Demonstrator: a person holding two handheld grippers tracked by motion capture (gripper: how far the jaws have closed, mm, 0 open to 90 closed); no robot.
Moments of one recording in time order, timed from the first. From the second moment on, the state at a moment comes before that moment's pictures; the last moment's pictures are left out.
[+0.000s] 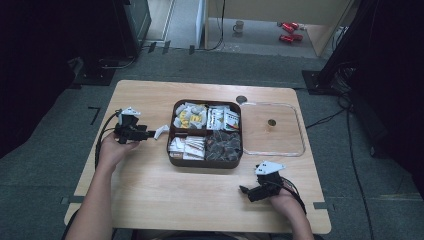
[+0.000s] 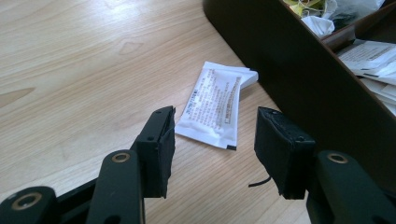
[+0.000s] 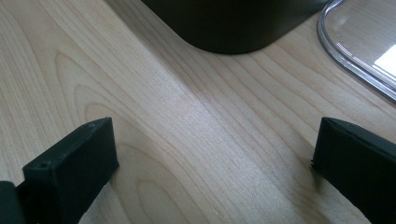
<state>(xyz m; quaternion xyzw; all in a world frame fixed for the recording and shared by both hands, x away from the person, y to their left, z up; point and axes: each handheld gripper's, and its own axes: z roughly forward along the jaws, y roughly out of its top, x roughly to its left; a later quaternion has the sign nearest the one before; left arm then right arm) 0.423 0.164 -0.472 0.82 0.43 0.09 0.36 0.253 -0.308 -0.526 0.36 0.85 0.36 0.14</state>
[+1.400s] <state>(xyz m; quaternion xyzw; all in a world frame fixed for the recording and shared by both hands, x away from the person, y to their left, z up) 0.417 0.230 -0.502 0.81 0.47 0.13 0.33 0.256 -0.308 -0.526 0.36 0.85 0.36 0.14</state>
